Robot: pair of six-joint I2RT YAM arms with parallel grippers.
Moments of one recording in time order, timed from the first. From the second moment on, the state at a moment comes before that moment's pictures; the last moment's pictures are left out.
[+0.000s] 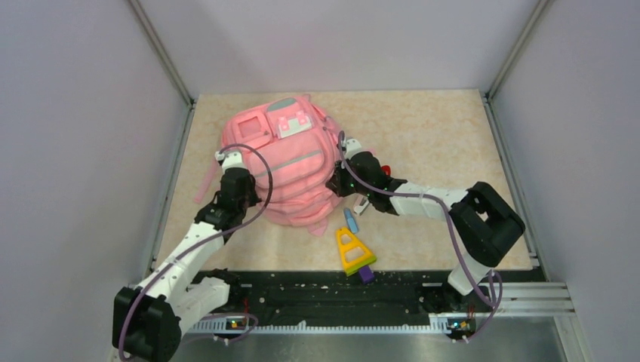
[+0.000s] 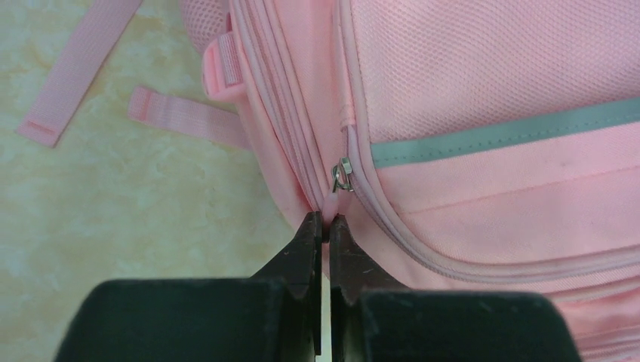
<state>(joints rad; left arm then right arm) -0.31 0.94 0.59 -0.27 -0.35 -0.42 0.76 1.66 0.90 0.27 -0.03 0.39</state>
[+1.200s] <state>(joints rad) -0.54 1.23 1.03 -0.58 -0.13 0.00 0.71 1.67 1.02 0.08 -0.10 0.20</state>
